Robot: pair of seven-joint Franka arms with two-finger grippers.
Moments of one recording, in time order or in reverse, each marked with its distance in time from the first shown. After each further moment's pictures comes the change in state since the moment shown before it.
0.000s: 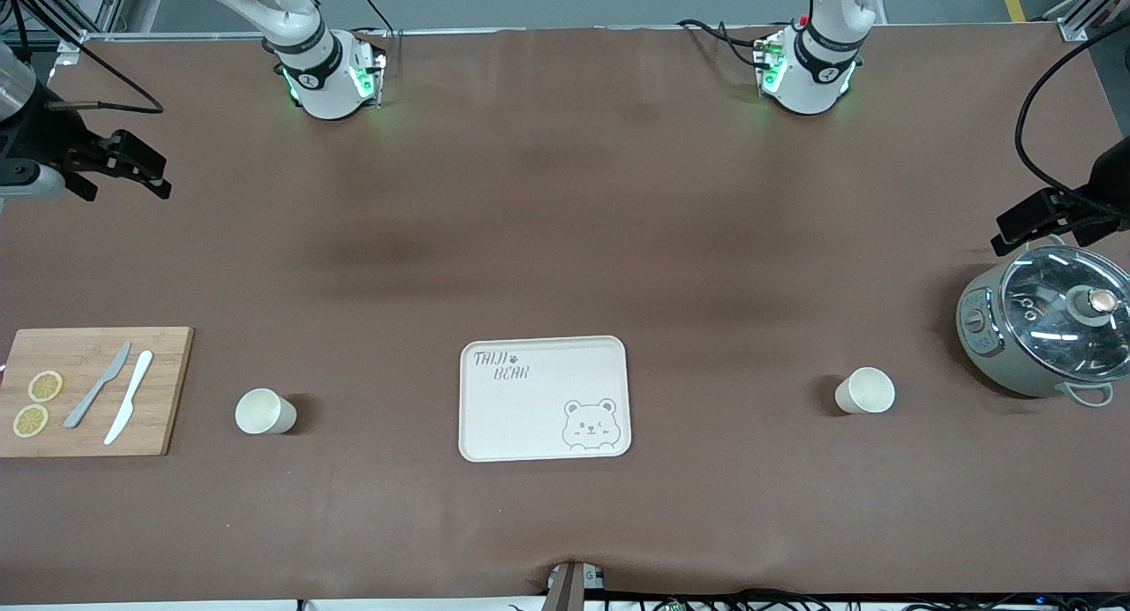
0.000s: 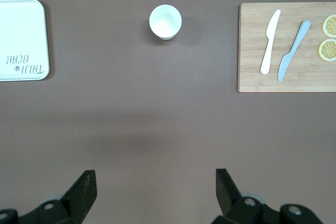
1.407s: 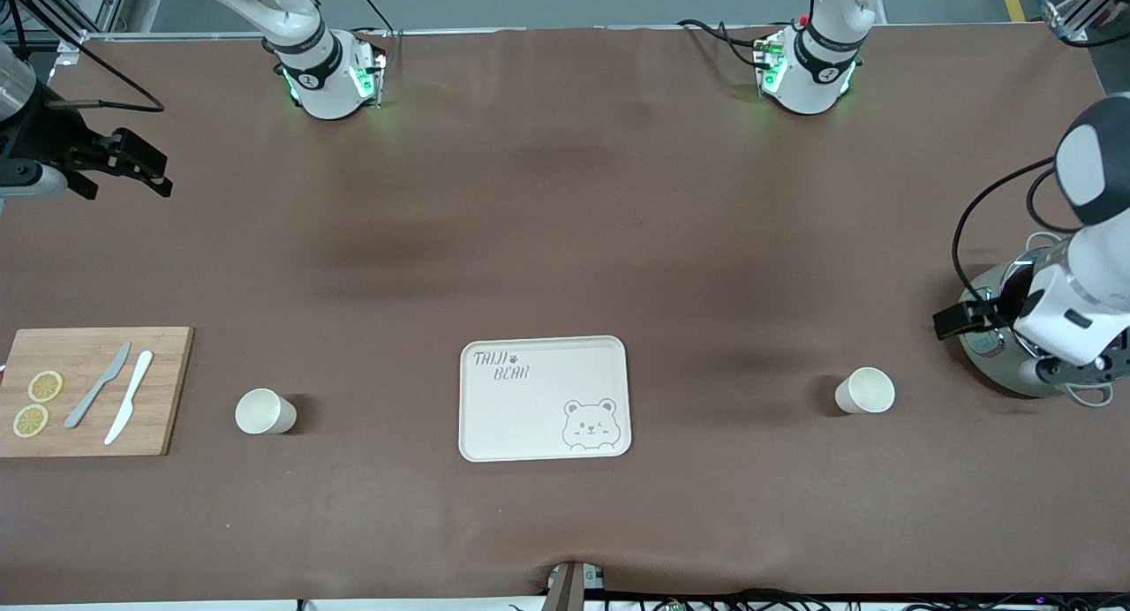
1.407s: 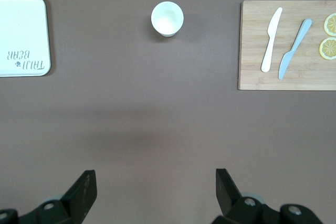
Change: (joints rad) left arm 0.006 0.258 -0.005 -0.026 0.041 0.237 0.003; right arm 0.001 0.014 0.006 0.029 -0.002 -0.035 0.000
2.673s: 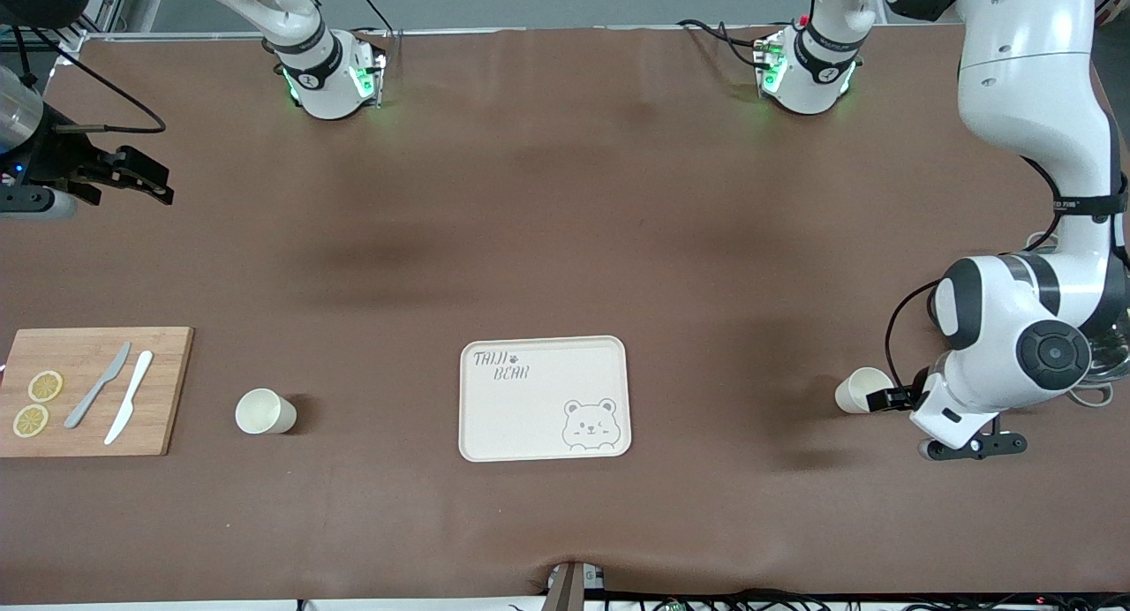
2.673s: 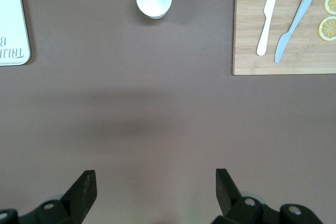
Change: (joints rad) left arm 0.015 0.318 0.000 -0.004 0.000 0.306 0.000; right arm -0.010 0.043 -0.013 0.001 -0.020 -0.032 0.000
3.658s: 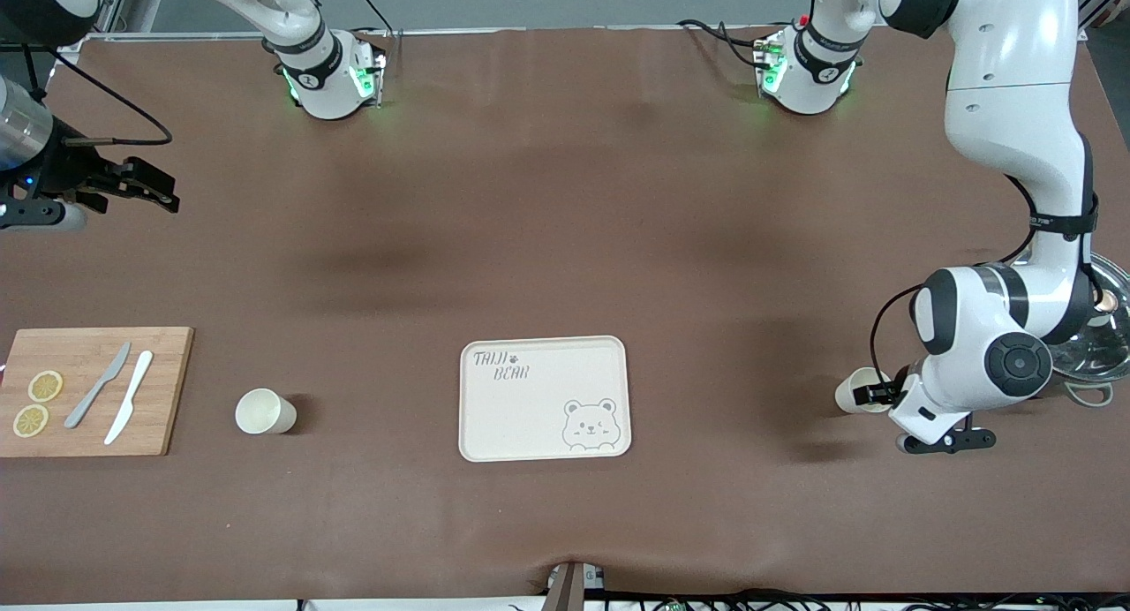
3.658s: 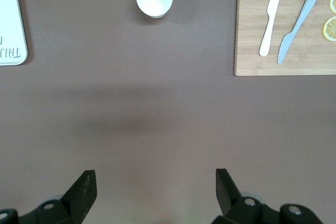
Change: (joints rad) left arm 0.002 0.039 0.000 -0.045 -0.006 0.039 0.008; right arm 0.003 0.035 0.005 0.015 0.000 0.010 0.001
